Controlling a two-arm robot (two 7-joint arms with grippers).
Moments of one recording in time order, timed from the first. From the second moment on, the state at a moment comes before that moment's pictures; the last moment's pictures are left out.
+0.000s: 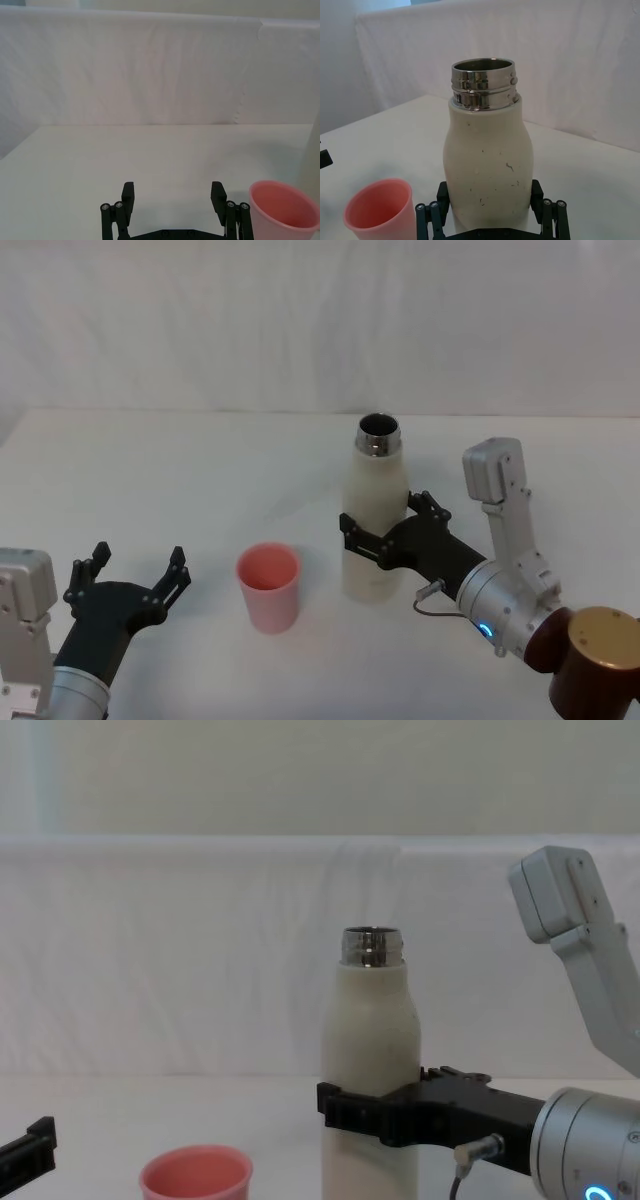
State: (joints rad) left arm 0.27 0.24 0.04 -1.85 -0.25 -0.02 -0.02; right arm 0.22 0.17 -0.42 -1.52 0.25 0.15 0.28
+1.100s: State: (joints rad) left arm 0.27 0.24 0.04 -1.85 -0.25 -0.02 -0.02; right arm 0.23 0.17 -0.42 -1.52 0.25 0.15 0.28
